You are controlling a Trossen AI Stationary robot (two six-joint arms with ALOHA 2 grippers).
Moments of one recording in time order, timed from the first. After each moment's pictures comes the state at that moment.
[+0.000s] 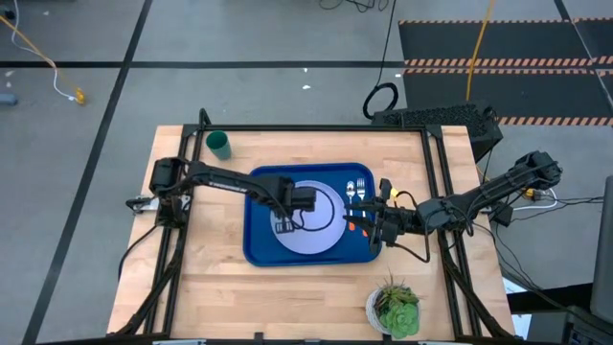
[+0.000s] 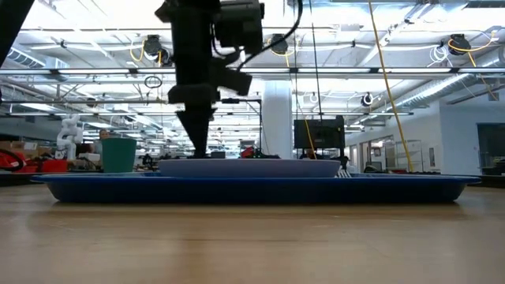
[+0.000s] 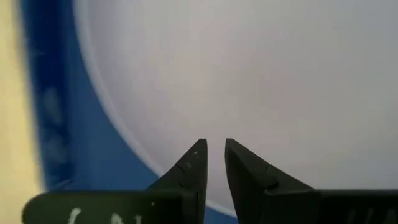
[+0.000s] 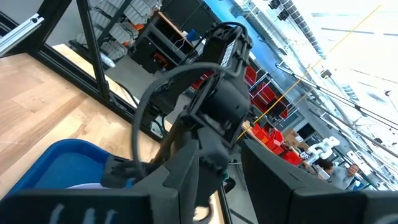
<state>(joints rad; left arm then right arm) 0.00 1.91 1.41 -0.96 -0.21 -0.11 0.39 1.08 0.67 0.45 0.53 -0.72</state>
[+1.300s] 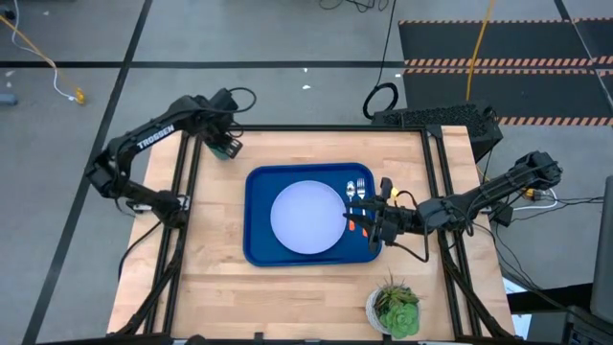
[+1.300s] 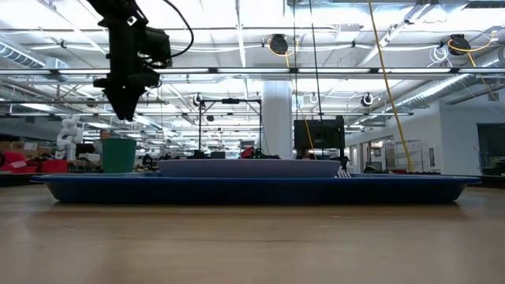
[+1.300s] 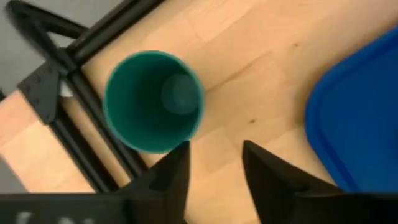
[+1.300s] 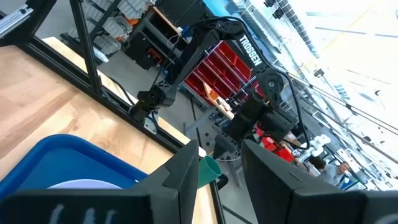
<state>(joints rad) 0.84 1.39 1.20 -1.18 -0.12 -0.13 0.39 1.08 0.67 0.45 0.55 -0.74</state>
